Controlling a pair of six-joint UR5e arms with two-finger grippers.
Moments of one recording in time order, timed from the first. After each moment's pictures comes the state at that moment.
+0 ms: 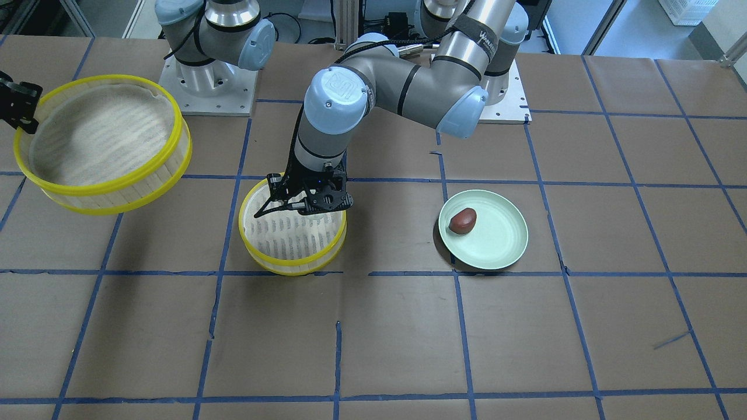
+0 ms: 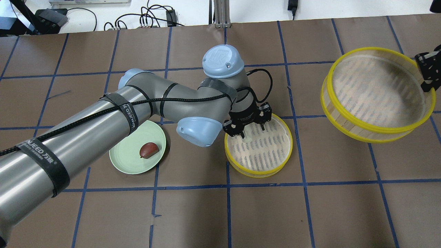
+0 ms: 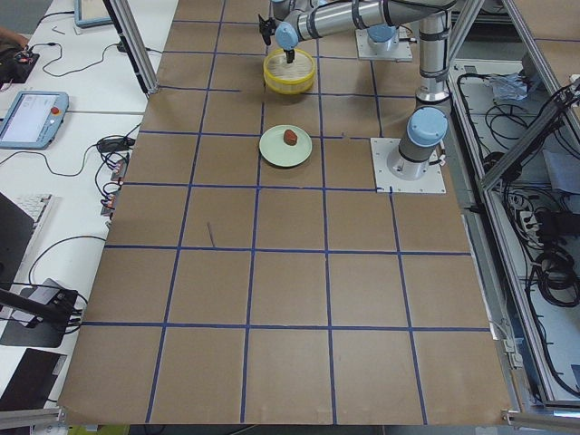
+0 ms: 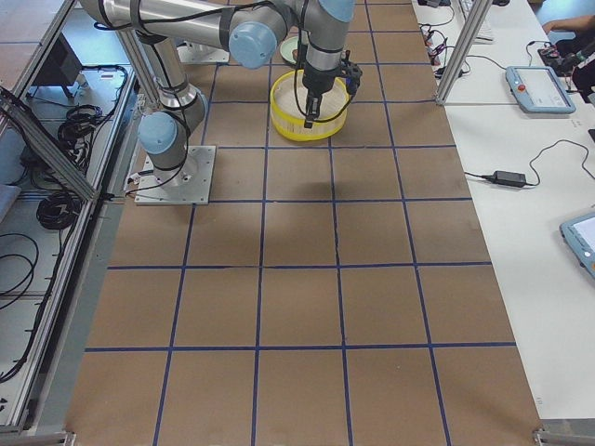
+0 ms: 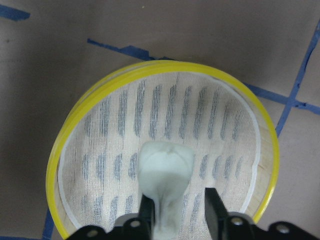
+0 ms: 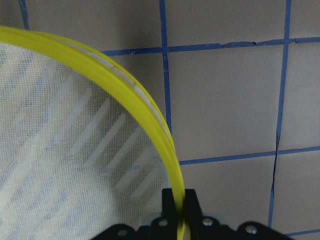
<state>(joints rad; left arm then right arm) -2.04 -1.93 -1.71 -1.02 1.32 -0.77 1.18 -1.60 1.55 -1.43 -1.70 -0.32</state>
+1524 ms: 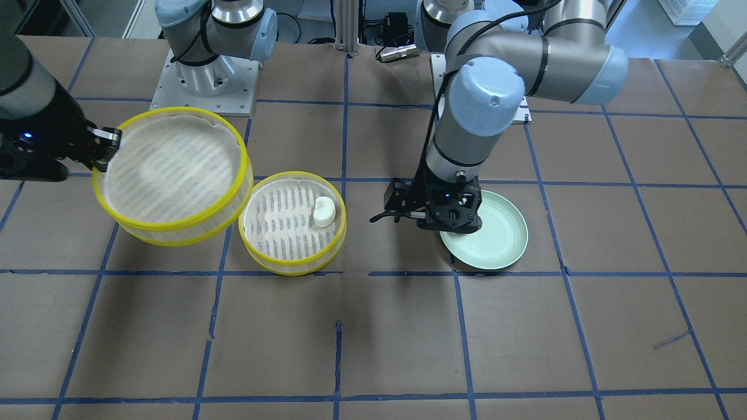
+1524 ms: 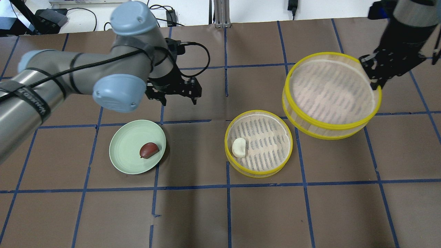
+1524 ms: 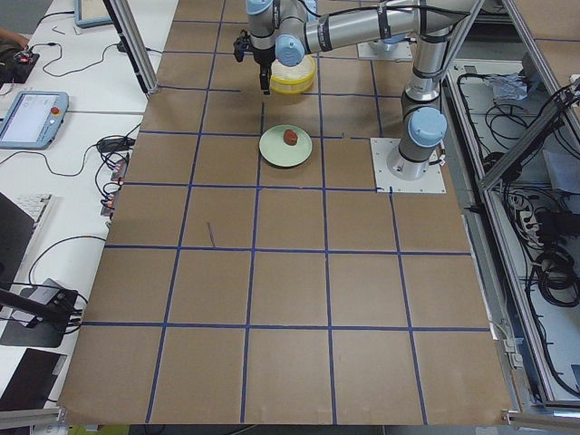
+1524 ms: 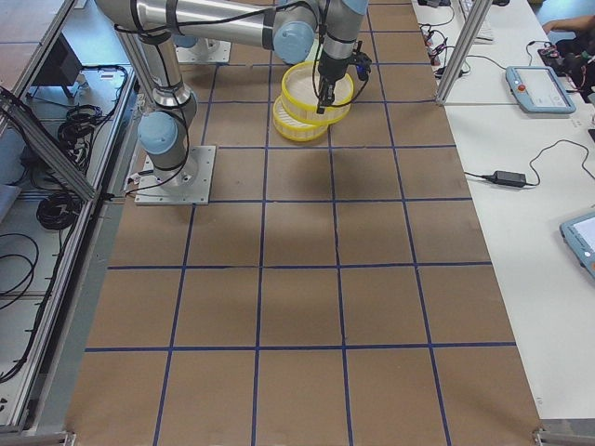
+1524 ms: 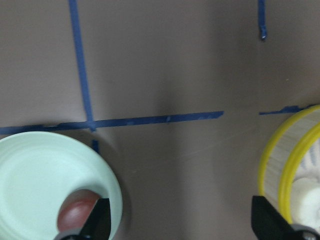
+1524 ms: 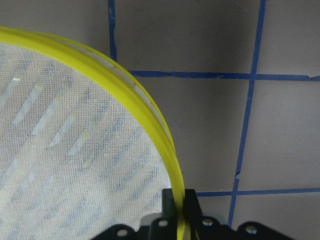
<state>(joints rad) -1.62 -1.75 -1.73 -1.32 1.53 0.00 1.53 -1.45 1.55 -1.52 -1.68 -0.07</state>
